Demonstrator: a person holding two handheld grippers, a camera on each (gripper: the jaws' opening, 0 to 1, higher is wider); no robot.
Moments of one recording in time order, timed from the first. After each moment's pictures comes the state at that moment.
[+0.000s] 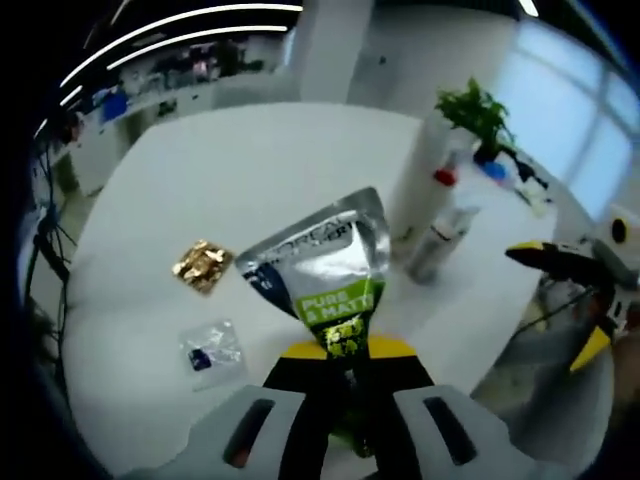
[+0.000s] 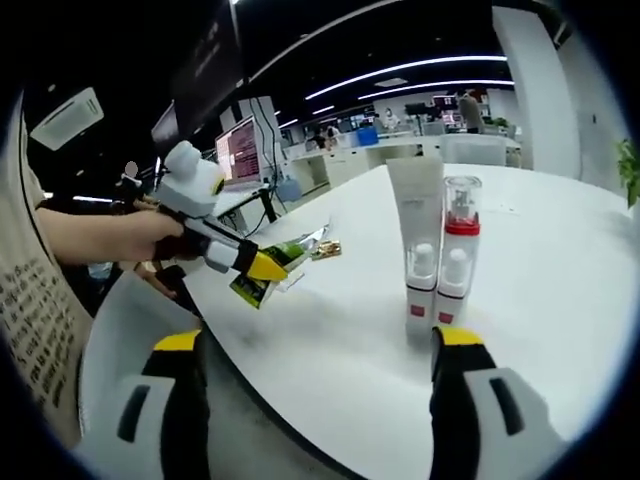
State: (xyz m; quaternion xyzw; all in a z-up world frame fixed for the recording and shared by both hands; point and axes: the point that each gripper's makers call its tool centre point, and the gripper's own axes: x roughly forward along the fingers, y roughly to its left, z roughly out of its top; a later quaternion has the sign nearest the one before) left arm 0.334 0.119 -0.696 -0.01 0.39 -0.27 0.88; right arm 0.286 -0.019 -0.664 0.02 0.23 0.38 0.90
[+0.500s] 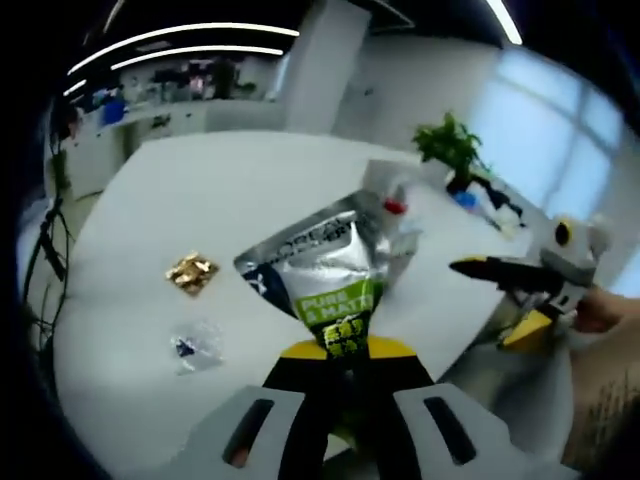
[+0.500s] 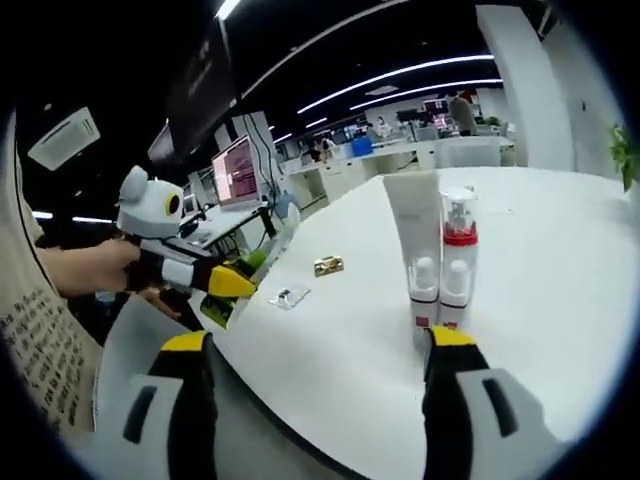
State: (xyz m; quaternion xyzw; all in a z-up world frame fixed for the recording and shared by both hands) left arm 0.298 0.105 -0.652 -0.05 0.34 -0.30 0.89; right arm 0.286 -0.003 -0.642 0.08 0.21 0.38 0.90
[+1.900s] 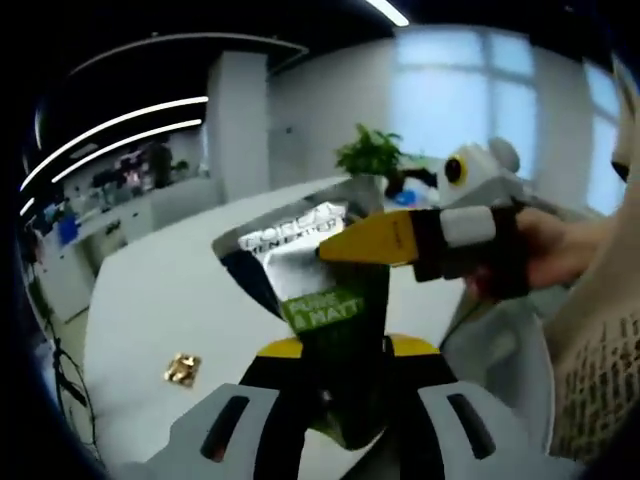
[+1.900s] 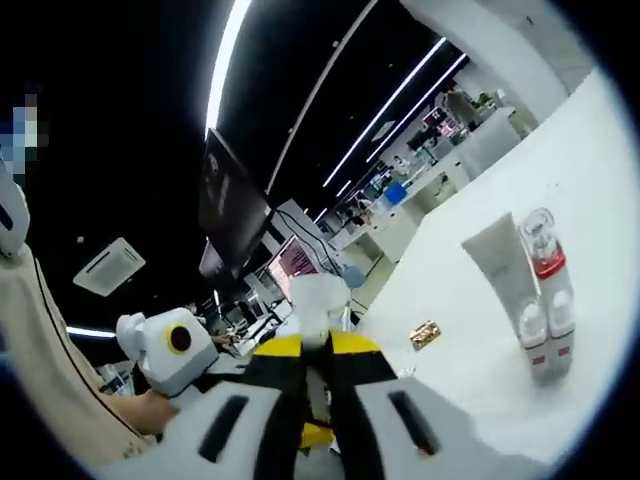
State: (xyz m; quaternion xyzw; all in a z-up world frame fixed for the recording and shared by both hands) left arm 0.270 0.060 -0.595 0.08 0.21 -0.41 0.88; right arm 0.298 0.051 -0.547 0.30 0.12 0.43 0.84
